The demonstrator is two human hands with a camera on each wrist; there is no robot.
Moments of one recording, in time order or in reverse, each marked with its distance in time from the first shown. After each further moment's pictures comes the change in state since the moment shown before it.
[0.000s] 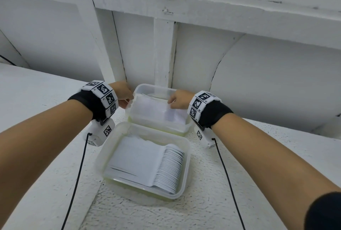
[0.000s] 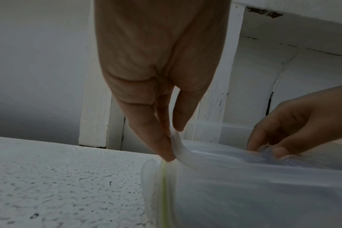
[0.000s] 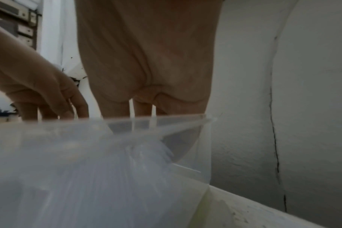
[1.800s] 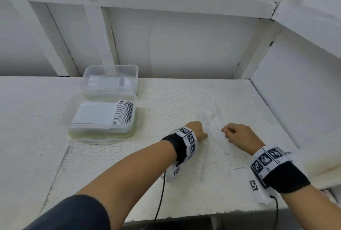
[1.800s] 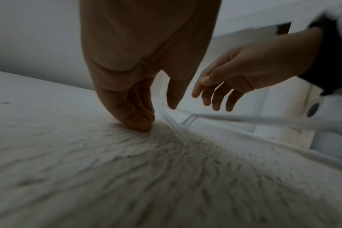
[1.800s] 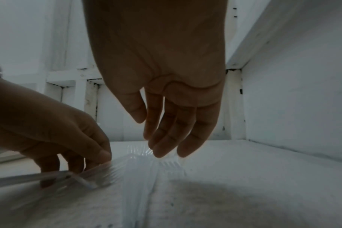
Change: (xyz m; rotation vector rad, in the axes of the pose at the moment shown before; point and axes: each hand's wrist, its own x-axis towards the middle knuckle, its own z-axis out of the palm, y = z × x) left_hand -0.236 0.067 0.329 0.511 -0.439 0.597; right_hand -0.390 0.144 0.147 0.446 0.428 0.605
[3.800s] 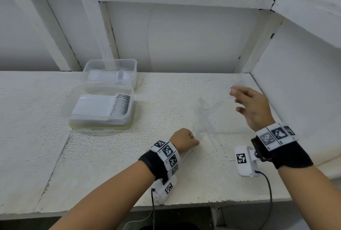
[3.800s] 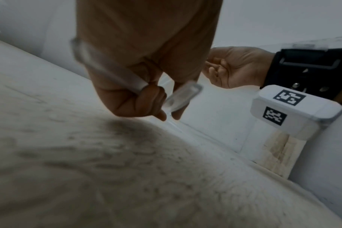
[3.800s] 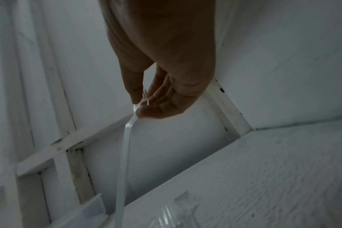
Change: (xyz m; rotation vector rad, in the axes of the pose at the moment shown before) left_hand -0.045 -0.020 0.033 -0.333 0.087 -0.057; right_hand 0.004 -0.023 -0.047 1.030 0.276 -0.086
